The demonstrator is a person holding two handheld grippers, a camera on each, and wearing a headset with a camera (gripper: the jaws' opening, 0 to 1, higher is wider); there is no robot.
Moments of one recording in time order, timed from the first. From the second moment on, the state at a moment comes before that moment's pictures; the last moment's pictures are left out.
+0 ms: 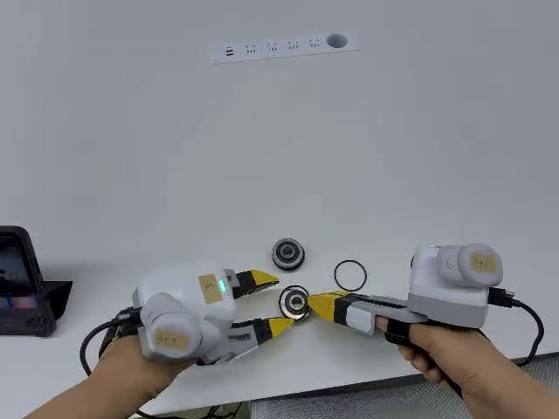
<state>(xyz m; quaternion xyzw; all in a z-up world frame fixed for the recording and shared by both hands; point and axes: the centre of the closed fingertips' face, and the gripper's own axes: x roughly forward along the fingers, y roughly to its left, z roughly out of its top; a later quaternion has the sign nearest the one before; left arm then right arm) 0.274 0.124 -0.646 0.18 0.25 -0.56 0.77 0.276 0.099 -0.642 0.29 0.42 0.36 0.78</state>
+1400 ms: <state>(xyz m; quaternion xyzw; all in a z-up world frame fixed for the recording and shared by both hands) 0.283 0.151 -0.652 0.17 0.27 -0.51 0.80 0.305 0.027 -0.652 0.32 0.40 0.27 0.81</state>
